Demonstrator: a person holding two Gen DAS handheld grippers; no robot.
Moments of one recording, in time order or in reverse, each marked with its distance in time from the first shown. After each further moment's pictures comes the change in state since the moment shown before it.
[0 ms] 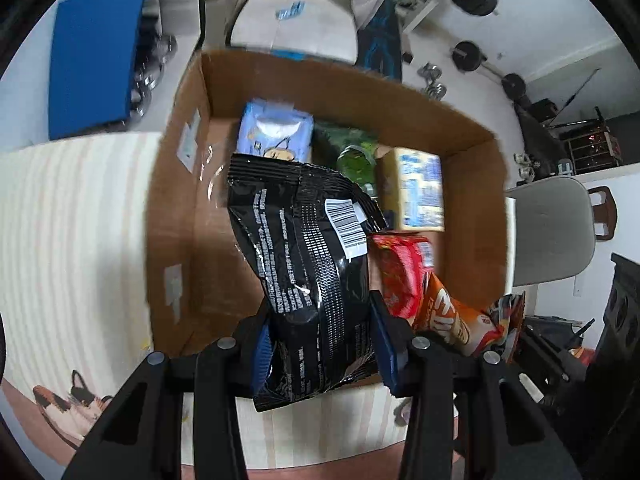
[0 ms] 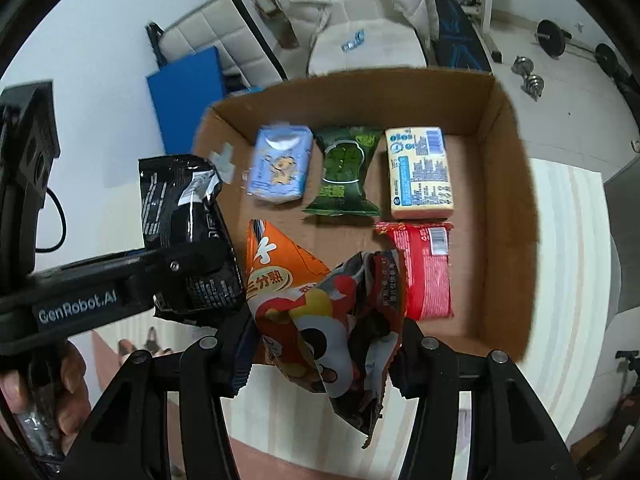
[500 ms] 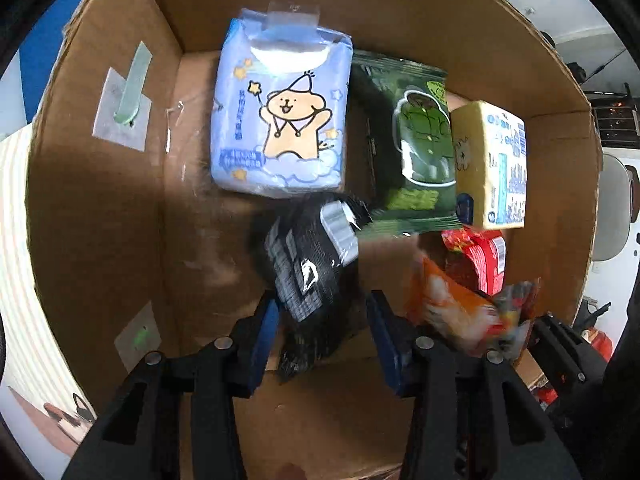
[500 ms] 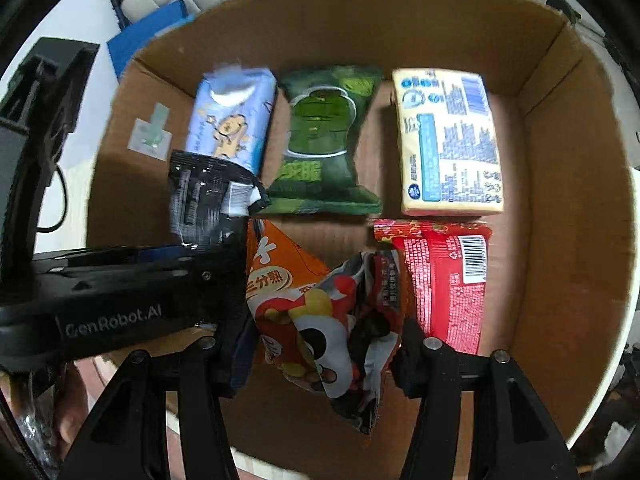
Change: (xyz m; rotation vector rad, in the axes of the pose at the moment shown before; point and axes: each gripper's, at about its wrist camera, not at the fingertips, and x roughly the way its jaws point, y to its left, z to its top) left arm 0.081 0.017 0.027 0.017 0.189 0.071; right arm 0.104 -0.018 0.026 0.009 0.164 -0.054
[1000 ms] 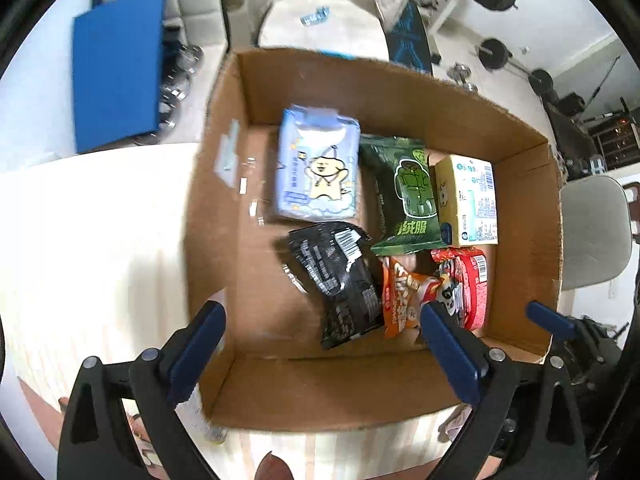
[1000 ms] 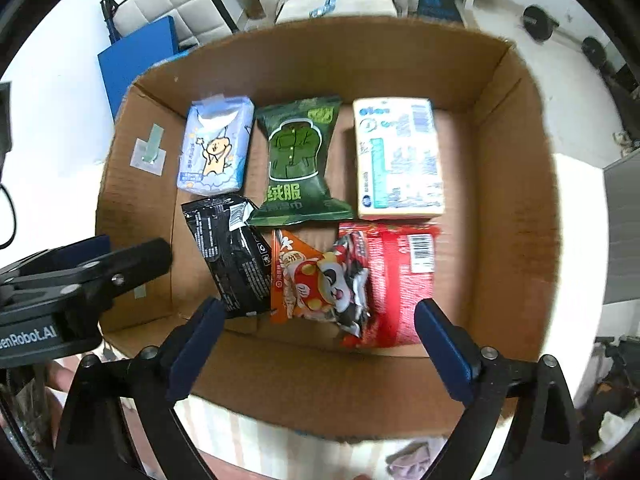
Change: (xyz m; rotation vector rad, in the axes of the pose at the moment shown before) left arm -0.083 0.009 -0.063 -0.002 -0.274 0.087; right arm -0.045 -0.009 -0.012 0.015 -0.071 -0.085
